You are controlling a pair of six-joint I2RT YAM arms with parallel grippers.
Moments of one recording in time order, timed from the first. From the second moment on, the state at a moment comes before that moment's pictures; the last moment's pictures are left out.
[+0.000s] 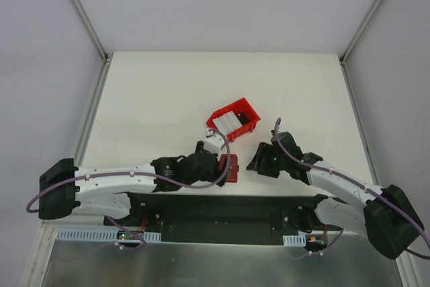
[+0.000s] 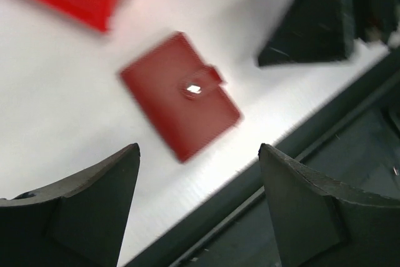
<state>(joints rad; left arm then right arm) -1.32 1.20 0.69 -0.17 -0.39 -0.53 0.64 1.05 0.42 -0.29 -0.16 0.86</state>
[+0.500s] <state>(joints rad) -0.90 1.36 0.58 -0.07 0.16 -0.67 0.66 1.26 0.44 -0.06 -0.31 0.88</state>
